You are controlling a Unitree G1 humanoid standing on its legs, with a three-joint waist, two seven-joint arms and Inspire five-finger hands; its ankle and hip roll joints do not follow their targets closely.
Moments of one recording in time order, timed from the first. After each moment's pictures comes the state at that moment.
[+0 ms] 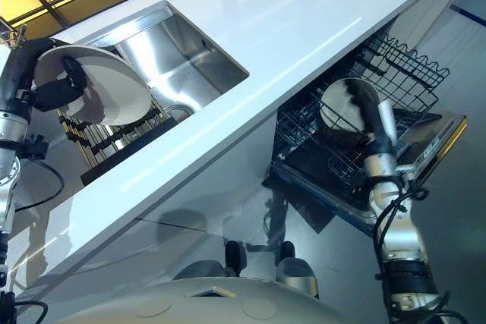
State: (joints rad) left arm -0.01 0.82 0.32 0.09 -0.01 -0.26 0.03; right arm 0.01 -0.55 -0.16 -0.01 -0.10 -0.26 -0.21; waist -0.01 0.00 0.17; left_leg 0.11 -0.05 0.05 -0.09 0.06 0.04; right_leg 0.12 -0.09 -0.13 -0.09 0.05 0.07
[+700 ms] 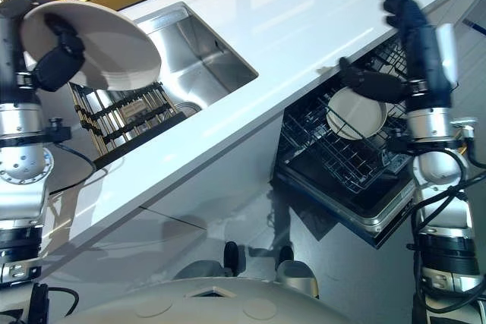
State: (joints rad) left arm -0.16 0.64 0.17 -0.02 0.07 -0.33 0.26; right arm -0.13 -0.61 -0.10 -0.14 0.22 -0.24 0.12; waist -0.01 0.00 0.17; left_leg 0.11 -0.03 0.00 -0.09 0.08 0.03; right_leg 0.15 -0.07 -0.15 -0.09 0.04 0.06
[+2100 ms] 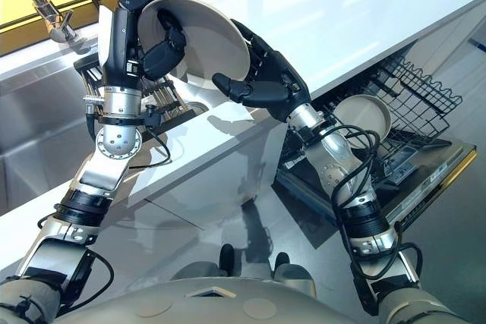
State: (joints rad) left arm -0.38 0.51 -0.20 0.08 0.09 -0.33 0.40; right arm -0.34 -0.34 0.21 -0.09 0.80 0.16 0.22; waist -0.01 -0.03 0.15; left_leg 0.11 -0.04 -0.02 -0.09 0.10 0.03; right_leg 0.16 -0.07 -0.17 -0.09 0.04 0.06
